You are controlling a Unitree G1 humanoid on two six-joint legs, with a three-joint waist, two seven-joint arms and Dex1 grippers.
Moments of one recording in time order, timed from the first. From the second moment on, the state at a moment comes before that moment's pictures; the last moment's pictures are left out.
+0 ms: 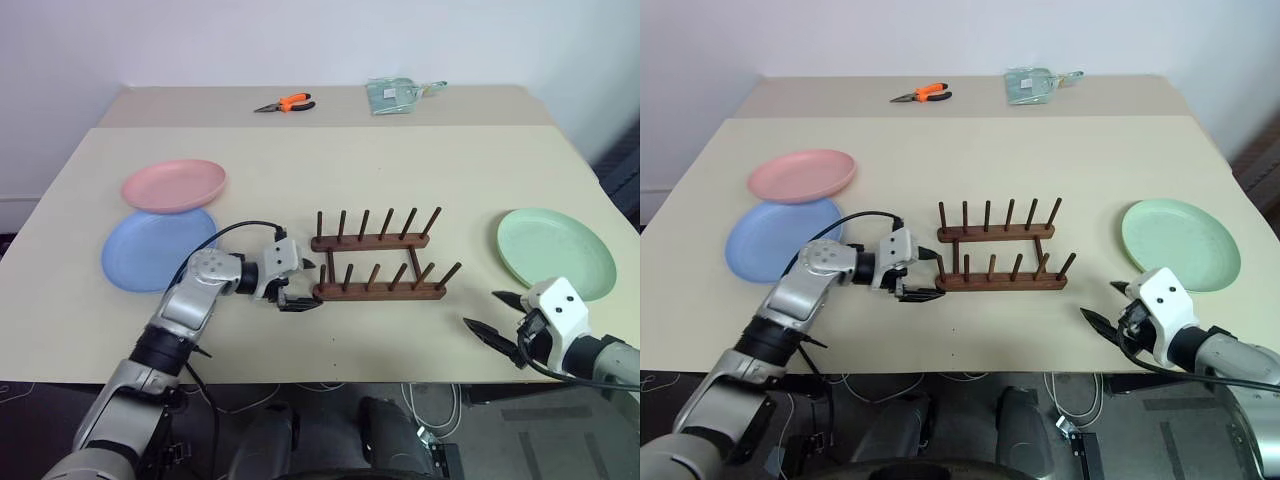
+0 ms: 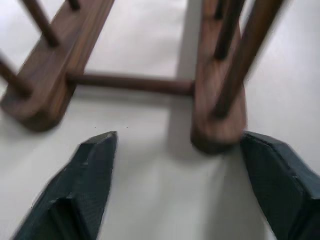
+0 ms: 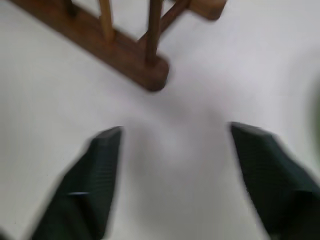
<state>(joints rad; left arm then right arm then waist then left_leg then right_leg) -0.45 0.50 -0.25 0.11 -0.06 0.26 -1.15 0.38 -0.76 -0.40 -0.52 0.38 0.53 0.75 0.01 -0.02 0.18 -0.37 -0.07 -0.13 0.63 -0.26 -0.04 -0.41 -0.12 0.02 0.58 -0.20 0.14</state>
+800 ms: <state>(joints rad) -0.42 0.22 -0.25 0.07 -0.05 0.46 -0.56 -0.13 -0.54 0.02 -0.13 0.02 0.41 0.44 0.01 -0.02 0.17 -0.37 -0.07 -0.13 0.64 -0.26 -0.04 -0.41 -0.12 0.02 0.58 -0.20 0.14</state>
